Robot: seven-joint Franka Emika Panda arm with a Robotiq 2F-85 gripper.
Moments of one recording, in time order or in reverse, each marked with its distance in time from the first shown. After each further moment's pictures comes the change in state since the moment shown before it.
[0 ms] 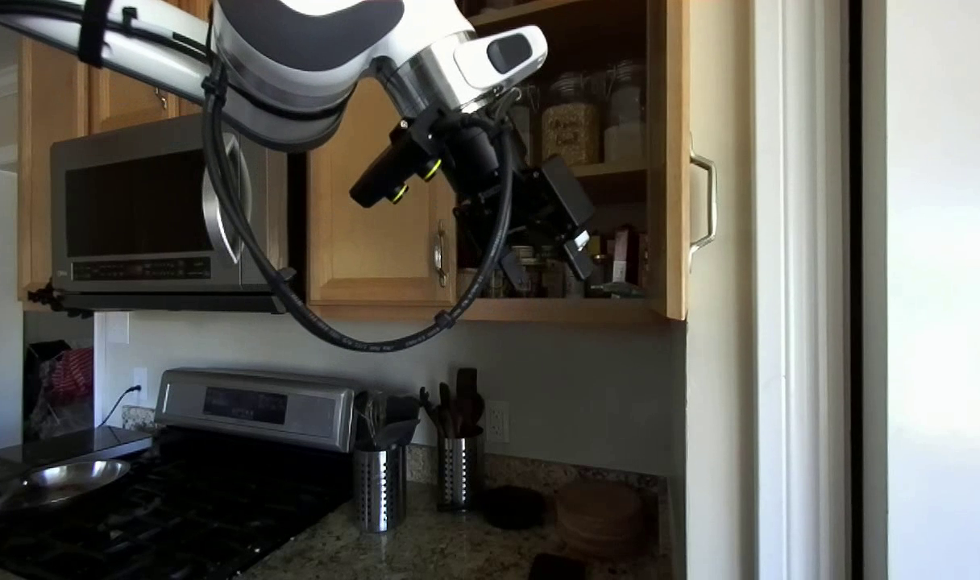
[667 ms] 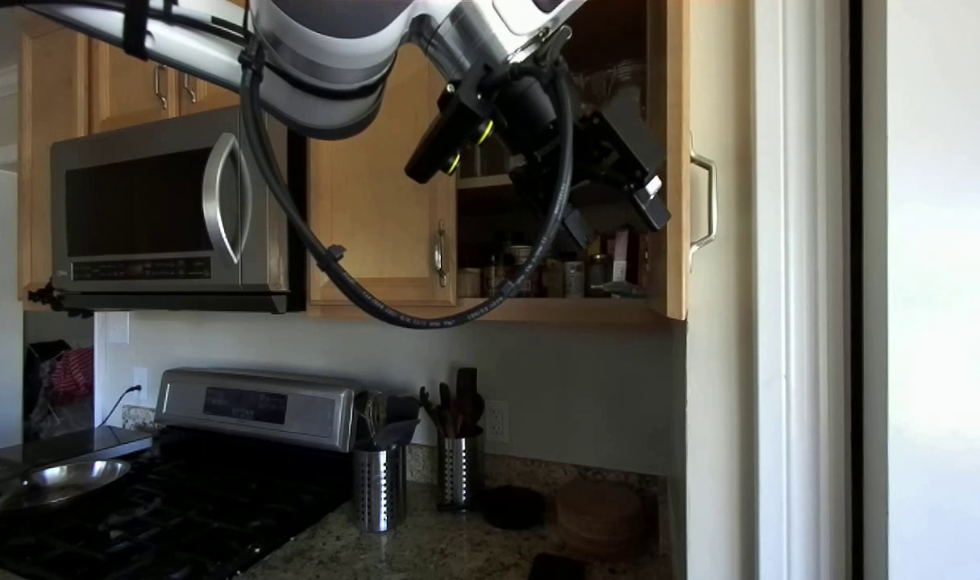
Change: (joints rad) arm -0.083 0.084 -0.003 0.089 -0.006 0.121 0.077
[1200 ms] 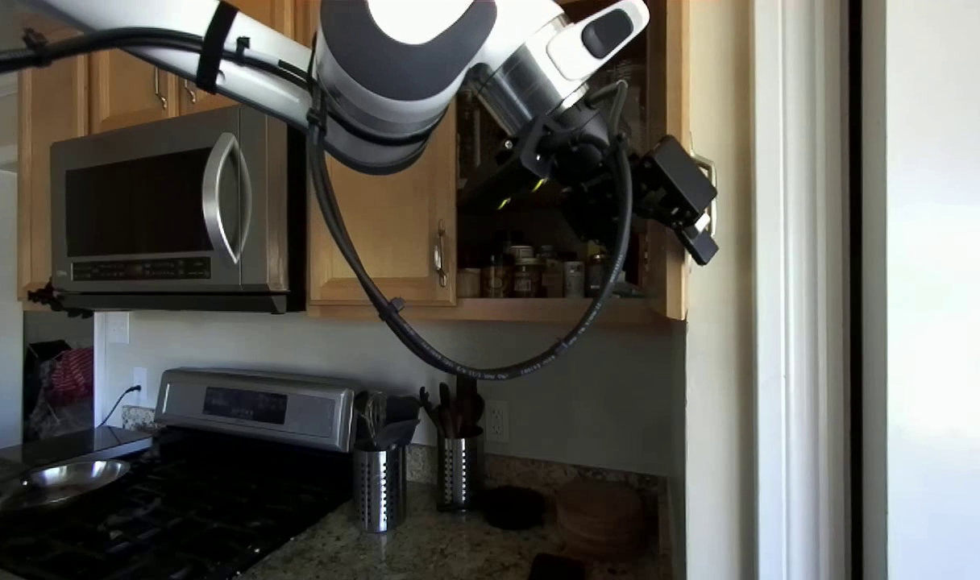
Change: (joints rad) arm -0.005 0.124 -0.030 0.035 0.070 0.117 0.014
